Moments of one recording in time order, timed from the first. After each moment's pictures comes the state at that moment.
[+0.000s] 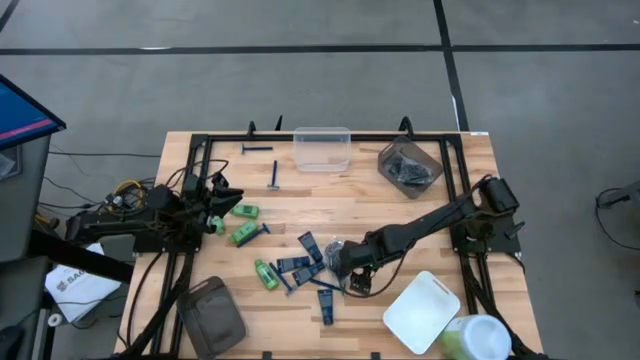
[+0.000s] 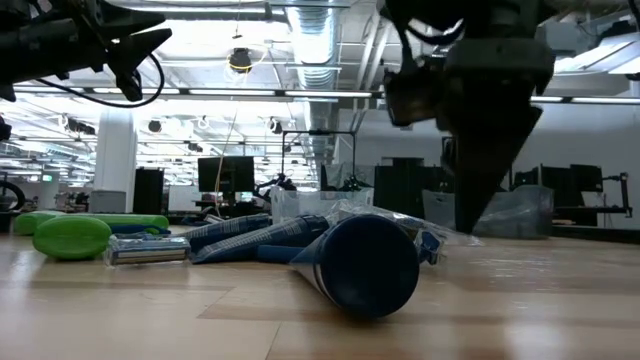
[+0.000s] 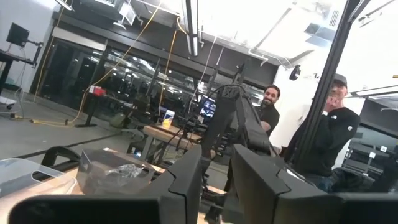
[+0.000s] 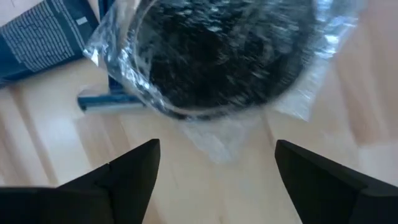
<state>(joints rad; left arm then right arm) 0.14 0.10 0.01 0.44 -0.01 -0.37 0.32 1.84 1.14 -0.59 -0.03 0.66</state>
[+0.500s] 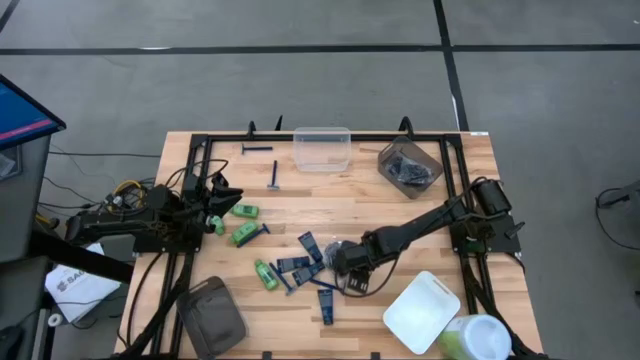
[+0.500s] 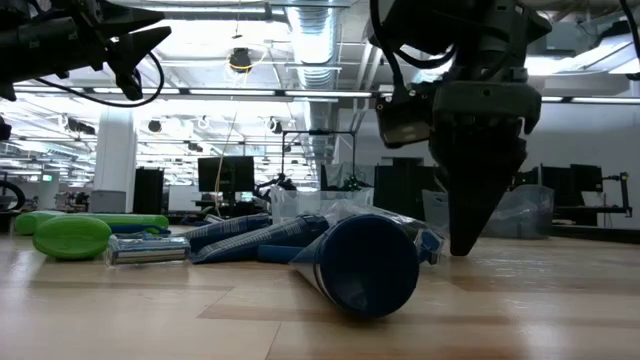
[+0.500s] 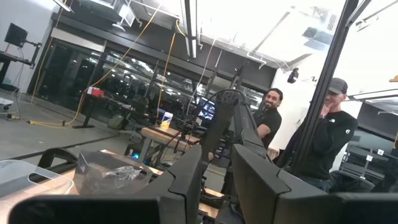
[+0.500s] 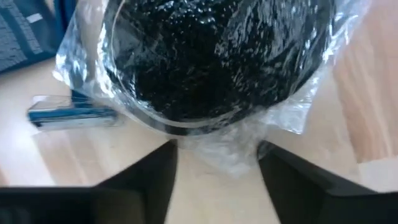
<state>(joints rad) 0.14 0.10 0.01 0.46 -0.01 -0.38 0.30 1.90 1.14 -0.58 0.00 0.66</state>
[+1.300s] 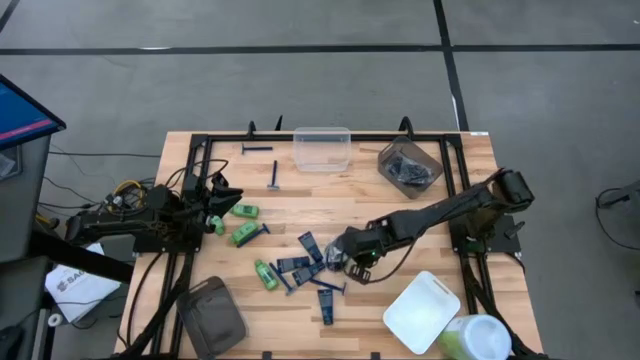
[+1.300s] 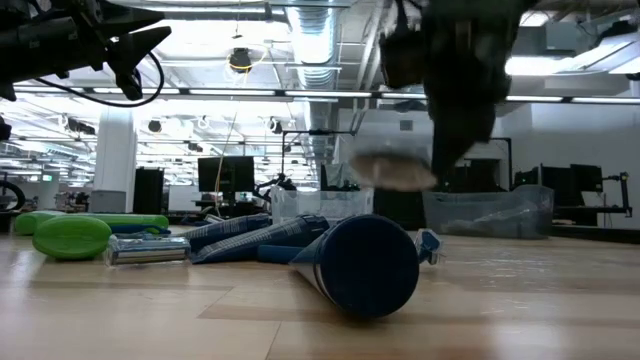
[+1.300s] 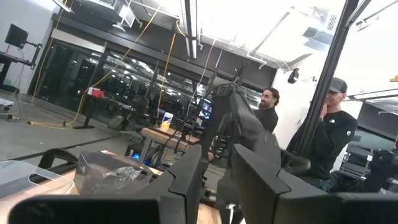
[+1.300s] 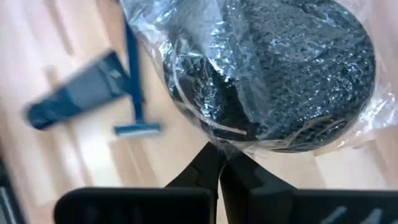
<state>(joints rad) 0.13 0.10 0.01 0.46 -0.01 -0.38 0.25 1.69 1.14 -0.61 -0.01 0.67</state>
